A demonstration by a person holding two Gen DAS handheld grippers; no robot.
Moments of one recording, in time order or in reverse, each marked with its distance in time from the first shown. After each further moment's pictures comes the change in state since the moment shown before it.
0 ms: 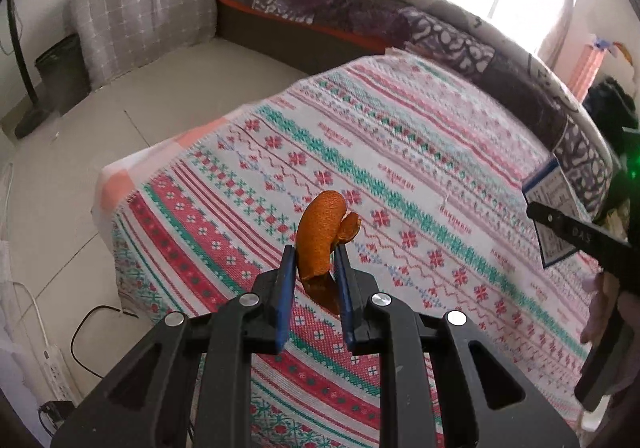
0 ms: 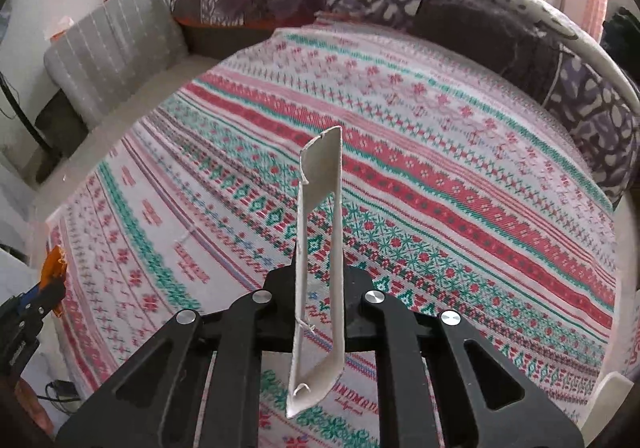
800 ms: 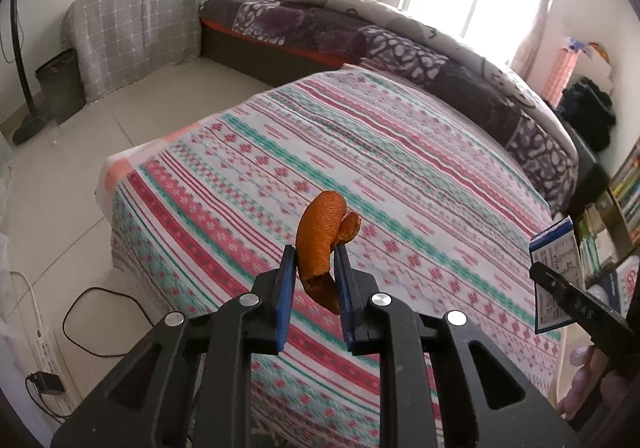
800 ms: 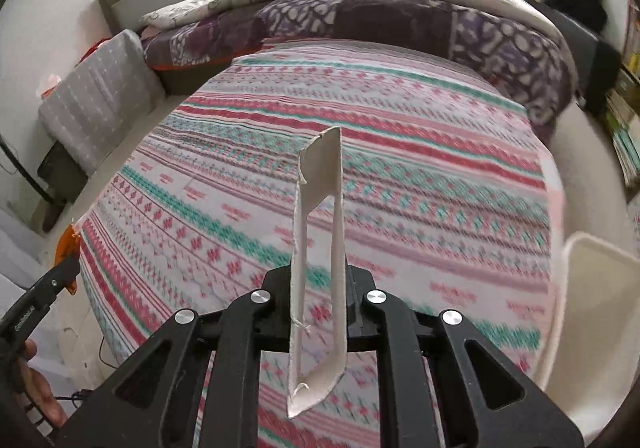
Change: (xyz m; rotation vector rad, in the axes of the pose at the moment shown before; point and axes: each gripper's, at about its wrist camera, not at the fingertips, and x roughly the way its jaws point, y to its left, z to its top) left arm -0.069 -0.059 -0.048 0.037 -0.064 -0.056; right arm -0.104 -0.053 -0.109 0.212 -0.065 -0.037
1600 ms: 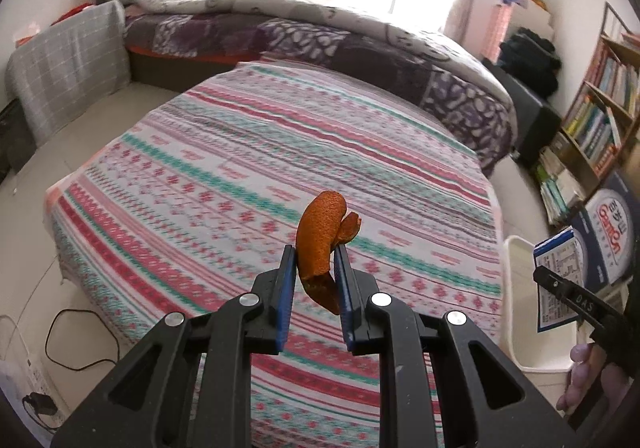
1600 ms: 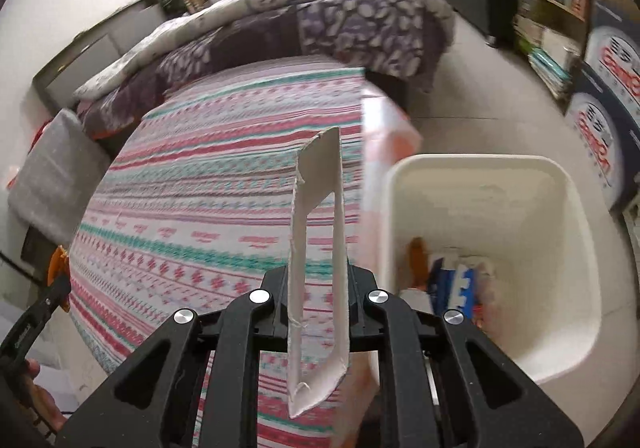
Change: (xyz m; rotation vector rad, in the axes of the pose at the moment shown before) left arm -0.025 -0.122 -0.032 0.196 0.017 -0.139; right arm -0.068 -0.146 -0.049 0.305 -0.066 -0.125
